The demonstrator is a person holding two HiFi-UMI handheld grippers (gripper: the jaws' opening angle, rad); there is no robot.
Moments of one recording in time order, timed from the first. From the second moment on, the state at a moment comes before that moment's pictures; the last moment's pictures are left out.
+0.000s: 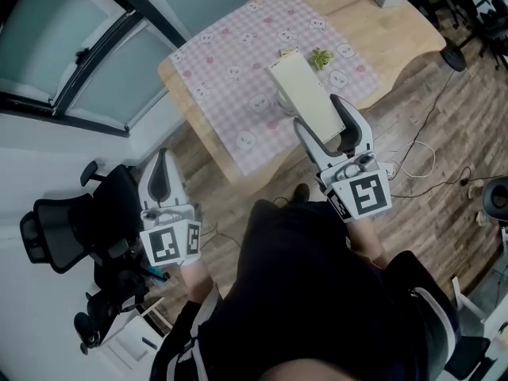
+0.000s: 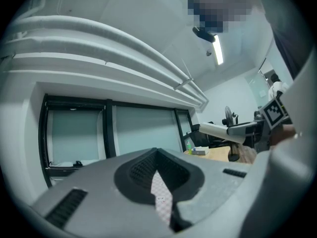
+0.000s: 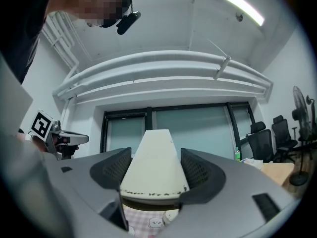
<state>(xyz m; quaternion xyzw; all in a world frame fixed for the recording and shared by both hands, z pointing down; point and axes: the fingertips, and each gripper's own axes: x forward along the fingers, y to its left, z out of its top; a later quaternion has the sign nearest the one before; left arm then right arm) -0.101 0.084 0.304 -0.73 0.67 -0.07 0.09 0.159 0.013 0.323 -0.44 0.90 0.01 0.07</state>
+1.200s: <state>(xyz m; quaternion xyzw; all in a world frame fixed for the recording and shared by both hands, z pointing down) -0.177 0.021 0.329 -0.75 0.65 -0.09 0.05 0.088 -0.041 0.334 -0.44 0.89 -0.02 0.07</state>
